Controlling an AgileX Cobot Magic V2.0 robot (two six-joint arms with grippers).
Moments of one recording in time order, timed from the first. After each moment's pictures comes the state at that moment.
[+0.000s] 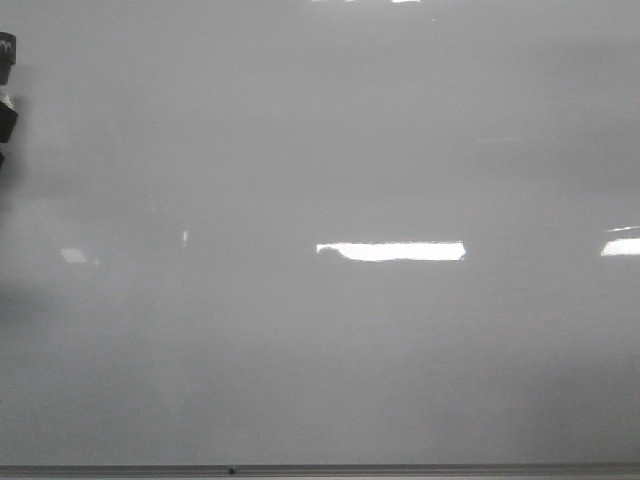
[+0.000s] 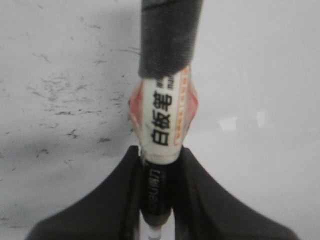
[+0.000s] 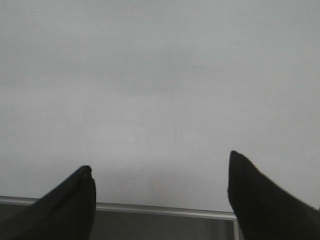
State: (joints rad) left arm -0.15 1.32 -0.74 -0.01 0.22 0.05; right arm 0.00 0.69 -0.75 0.04 0.75 -0.02
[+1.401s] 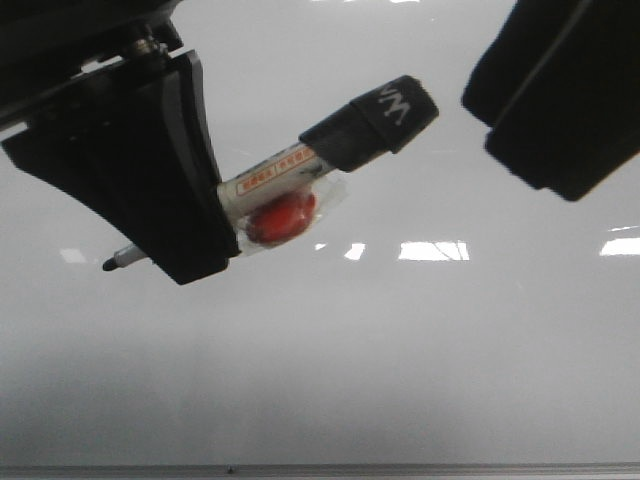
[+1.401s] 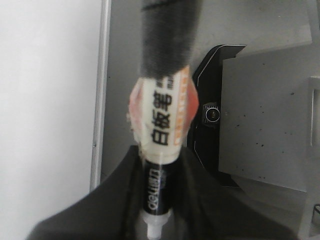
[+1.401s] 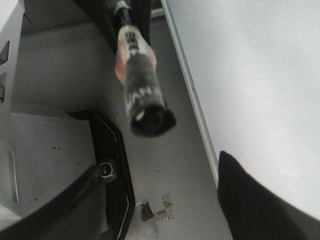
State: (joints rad) left arm -0.78 1.41 -1.12 -0.31 1.03 0.89; right arm 0.53 1.13 -0.94 0.52 0.94 -0.94
